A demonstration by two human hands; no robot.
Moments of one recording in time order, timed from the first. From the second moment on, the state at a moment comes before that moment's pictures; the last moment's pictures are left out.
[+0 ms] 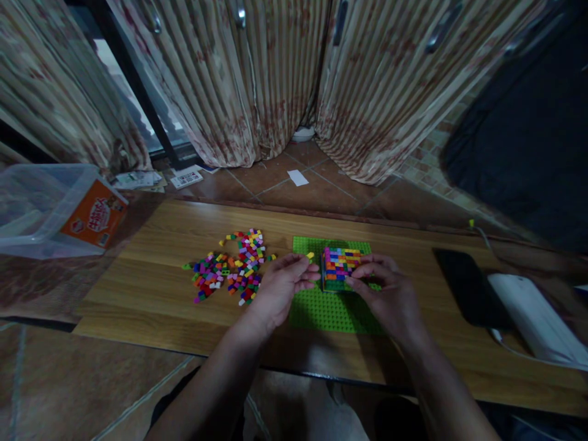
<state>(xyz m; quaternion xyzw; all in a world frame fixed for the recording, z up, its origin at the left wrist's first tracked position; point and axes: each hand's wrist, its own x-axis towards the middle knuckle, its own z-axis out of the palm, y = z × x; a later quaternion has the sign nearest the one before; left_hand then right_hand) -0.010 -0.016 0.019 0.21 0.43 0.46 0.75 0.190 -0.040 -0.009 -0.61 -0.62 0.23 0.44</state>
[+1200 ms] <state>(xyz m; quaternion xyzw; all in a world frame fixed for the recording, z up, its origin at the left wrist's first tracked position) -0.006 -0.022 0.027 0.16 0.31 0.48 0.80 0.149 -0.046 0.011 -0.54 -0.70 0.11 0.45</state>
